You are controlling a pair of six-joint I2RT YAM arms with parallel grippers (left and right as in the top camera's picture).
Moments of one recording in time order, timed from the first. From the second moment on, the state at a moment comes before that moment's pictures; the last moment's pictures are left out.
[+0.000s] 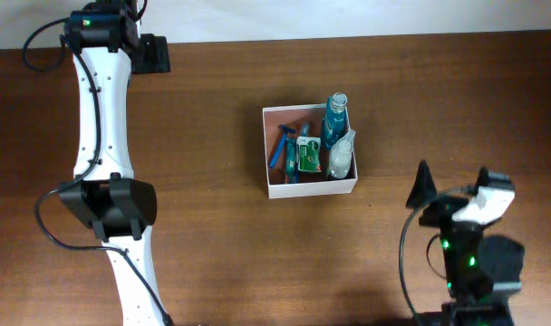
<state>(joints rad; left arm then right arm) 0.00 2.38 2.67 -1.37 -0.21 -0.07 -0.02 0.35 0.39 -0.11 0.08 0.16</state>
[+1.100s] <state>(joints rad) 0.00 2.38 2.67 -1.37 -0.21 -0.07 -0.02 0.01 0.20 -0.15 0.08 0.16</state>
